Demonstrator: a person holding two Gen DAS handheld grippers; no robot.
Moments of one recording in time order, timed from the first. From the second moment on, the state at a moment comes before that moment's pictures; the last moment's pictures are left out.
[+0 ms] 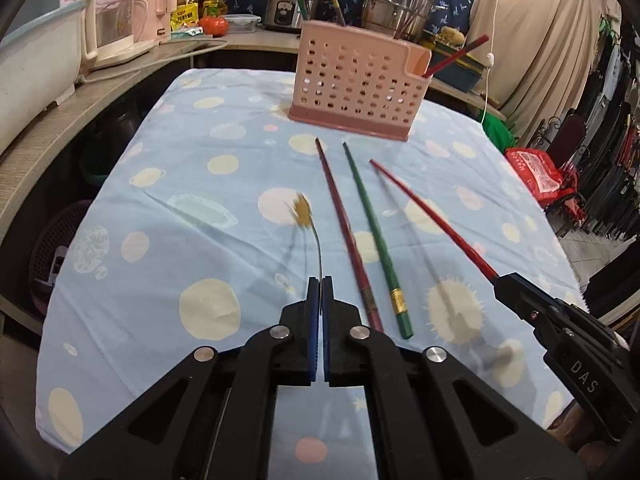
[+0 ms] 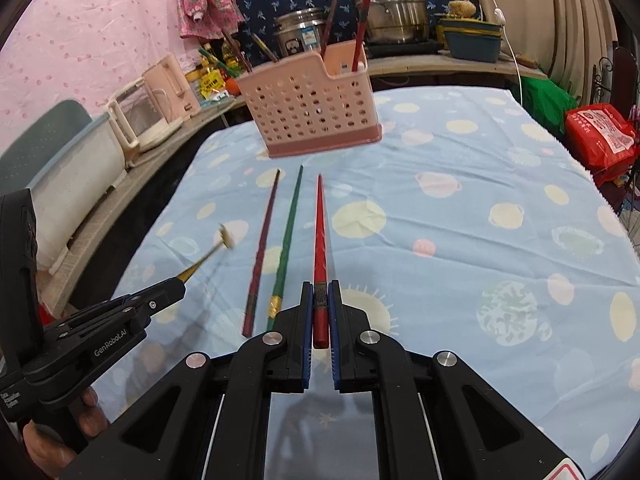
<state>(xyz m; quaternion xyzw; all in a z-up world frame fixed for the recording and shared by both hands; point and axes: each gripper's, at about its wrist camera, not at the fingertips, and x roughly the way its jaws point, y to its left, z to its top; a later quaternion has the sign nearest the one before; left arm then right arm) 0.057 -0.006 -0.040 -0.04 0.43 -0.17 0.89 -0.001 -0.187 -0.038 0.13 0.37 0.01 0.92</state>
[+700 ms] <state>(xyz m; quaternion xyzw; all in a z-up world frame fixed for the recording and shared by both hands) 0.092 -0.018 0.084 -0.03 0.32 -0.20 0.92 0.025 -0.216 0.081 0.13 0.26 0.02 0.96</state>
